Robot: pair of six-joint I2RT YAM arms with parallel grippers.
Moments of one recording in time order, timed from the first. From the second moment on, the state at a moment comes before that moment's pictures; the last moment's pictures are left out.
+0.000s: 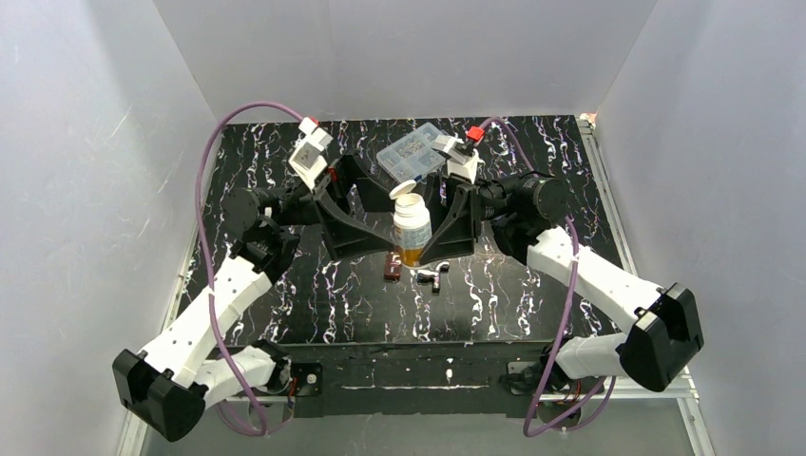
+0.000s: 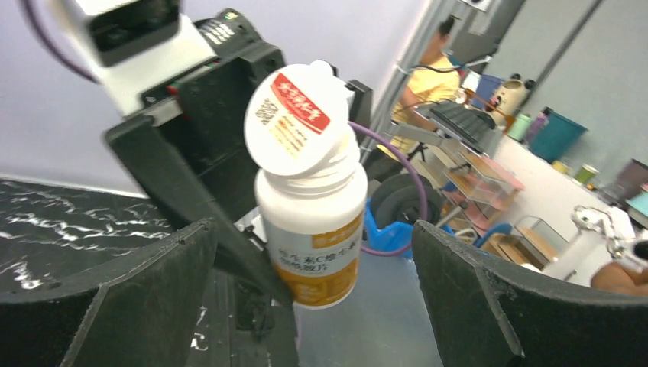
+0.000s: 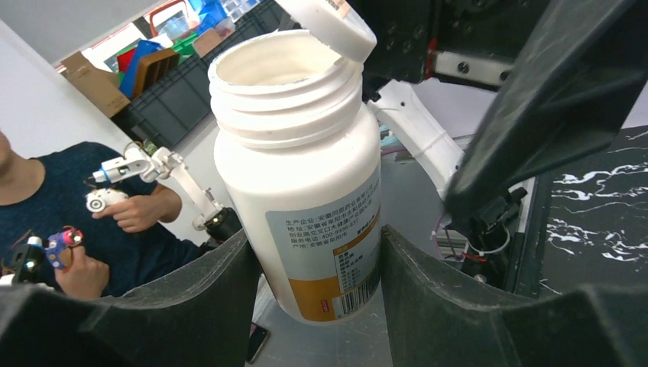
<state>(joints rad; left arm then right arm) -0.51 1.05 1.00 0.73 1.07 -1.04 0.72 1.29 1.04 1.07 -1.25 1.35</state>
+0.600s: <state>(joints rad) -0.66 1.11 1.05 0.80 1.05 -1.00 0.75 1.30 1.08 1.06 -1.27 1.34</state>
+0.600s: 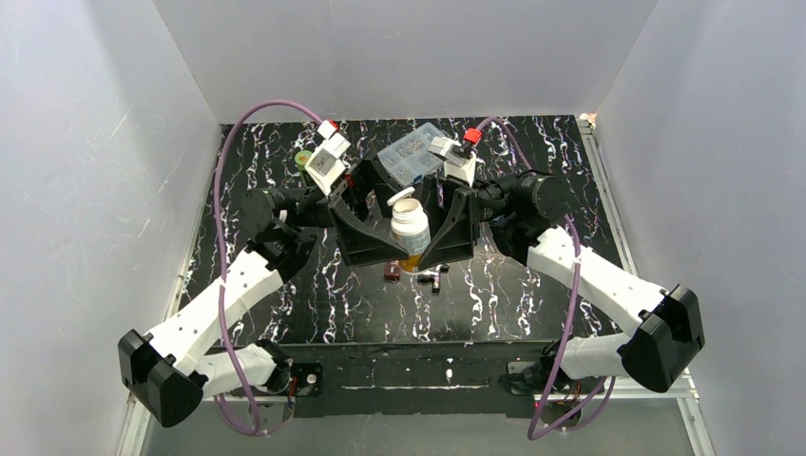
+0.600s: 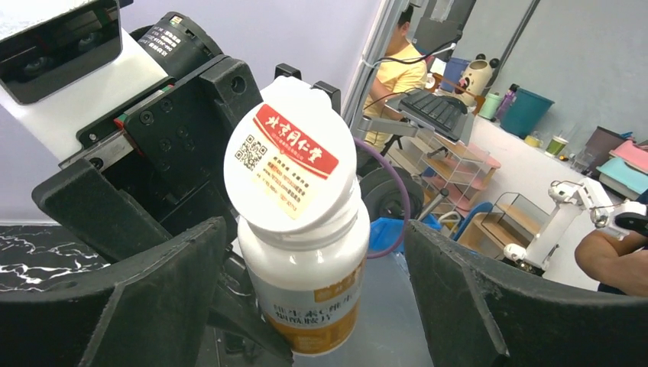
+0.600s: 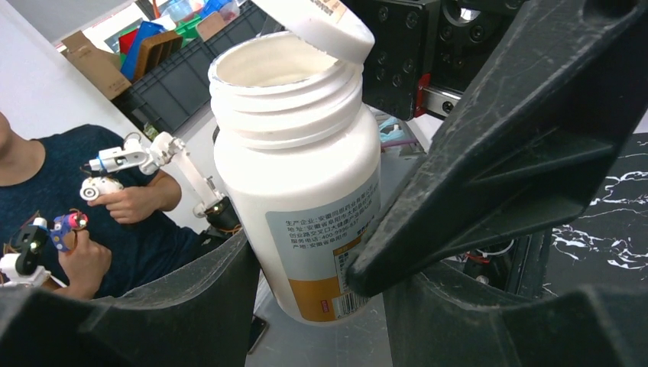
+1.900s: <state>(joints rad) -0.68 0.86 1.16 -0.40 0.56 -0.15 0.88 1.15 1.39 -0.41 -0.45 0.61</state>
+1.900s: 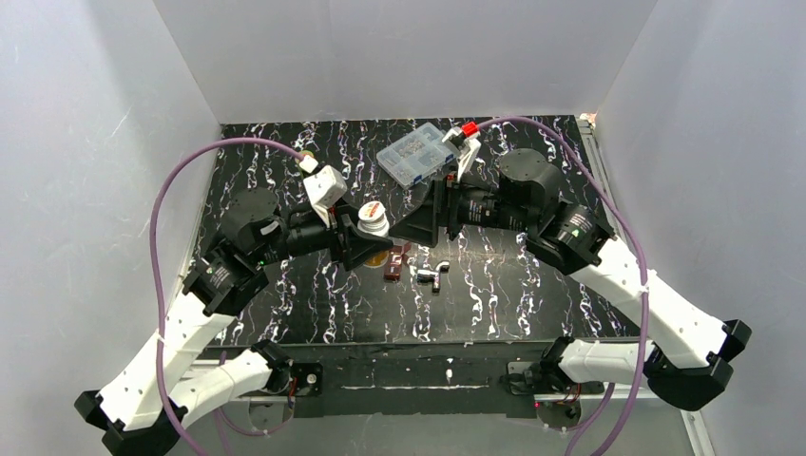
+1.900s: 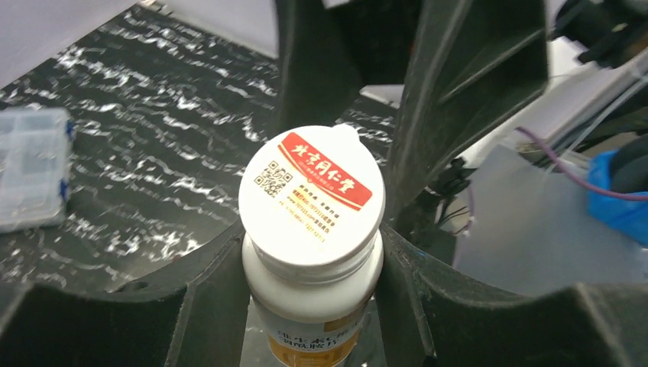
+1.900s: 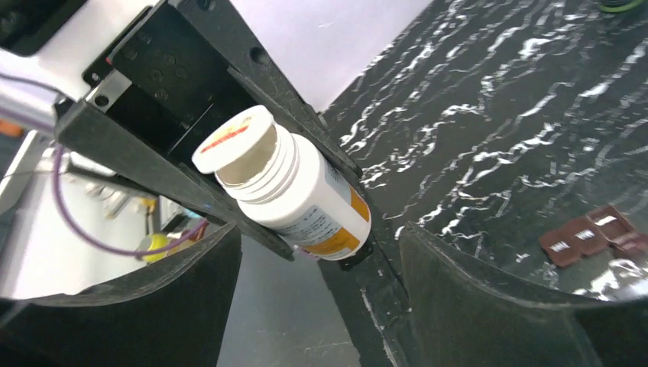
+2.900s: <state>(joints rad) -0.66 0.88 1.13 -0.41 0.55 -0.13 1.12 1.29 1.66 -0.71 0.05 0.49</state>
